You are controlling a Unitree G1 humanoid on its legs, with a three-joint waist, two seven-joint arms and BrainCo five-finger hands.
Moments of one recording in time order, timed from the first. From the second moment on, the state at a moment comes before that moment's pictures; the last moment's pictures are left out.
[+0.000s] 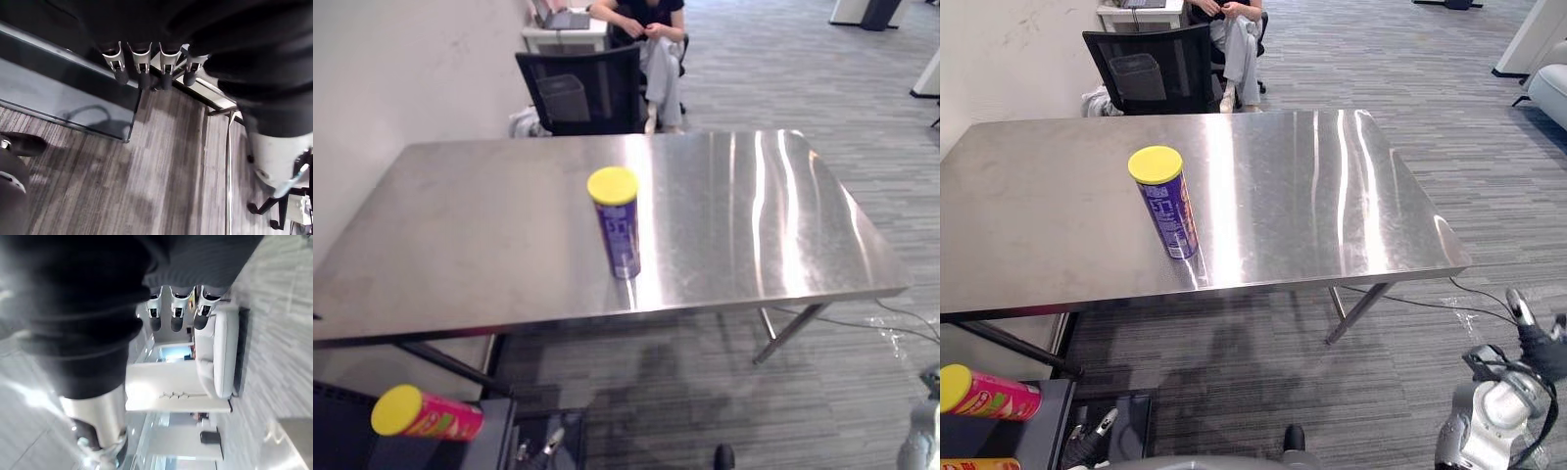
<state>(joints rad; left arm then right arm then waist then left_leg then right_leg) 0.28 0.09 0.19 0.80 -0.17 -0.17 0.18 0.12 -0.21 -0.61 -0.01 0.31 -0.32 -0.34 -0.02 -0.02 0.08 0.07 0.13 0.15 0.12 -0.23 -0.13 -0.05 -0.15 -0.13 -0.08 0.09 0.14</state>
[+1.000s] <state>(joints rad) 0.24 0.14 0.01 0.71 -0.19 -0.21 0.08 -0.09 -0.42 -0.03 -0.19 0.37 -0.21 0.11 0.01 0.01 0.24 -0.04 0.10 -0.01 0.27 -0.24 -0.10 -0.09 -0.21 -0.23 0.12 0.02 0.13</state>
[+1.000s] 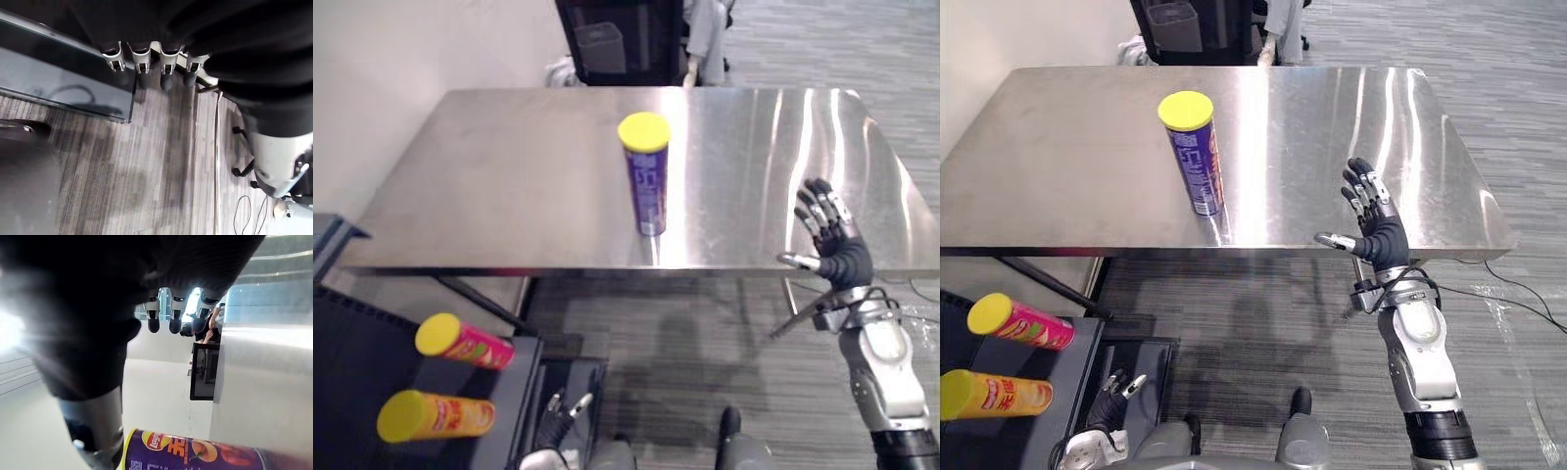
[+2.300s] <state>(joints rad) 0.28 0.12 0.00 0.72 -0.17 -0.20 0.06 -0.47 -0.39 0.05 0.18 0.35 -0.14 -0.06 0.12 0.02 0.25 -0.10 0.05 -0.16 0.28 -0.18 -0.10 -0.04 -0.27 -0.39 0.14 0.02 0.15</state>
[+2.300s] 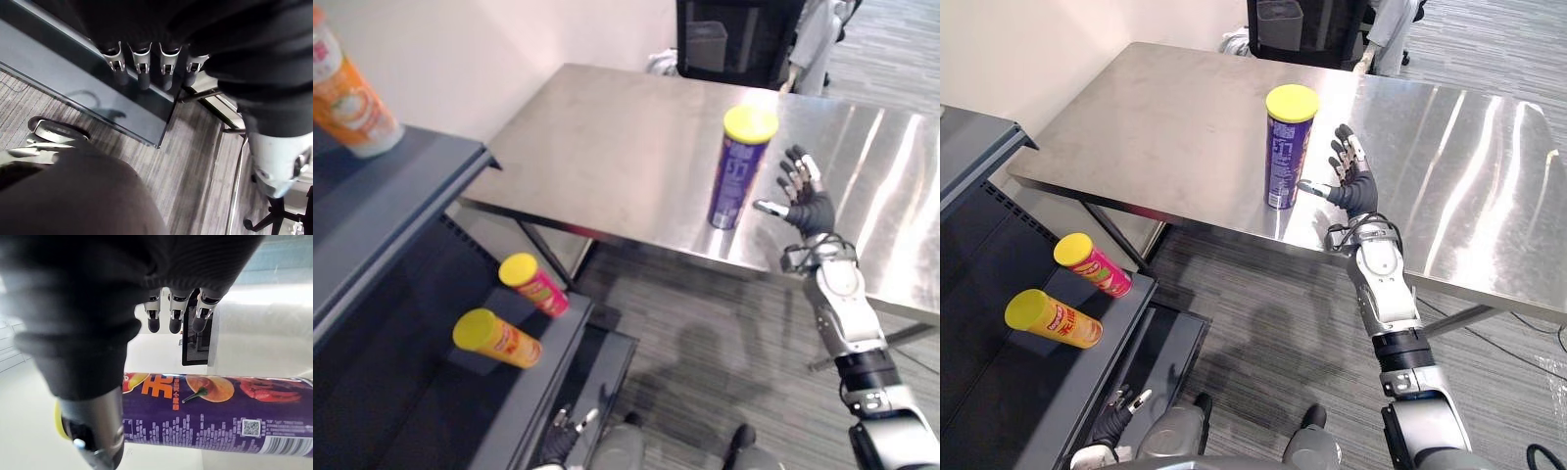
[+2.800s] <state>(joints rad) 0.28 0.12 0.00 0.72 -0.14 -0.21 0.06 -0.57 -0.39 0.07 0.28 0.35 -0.11 -0.08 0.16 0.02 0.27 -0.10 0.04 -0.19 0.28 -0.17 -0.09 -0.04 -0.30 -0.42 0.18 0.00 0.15</state>
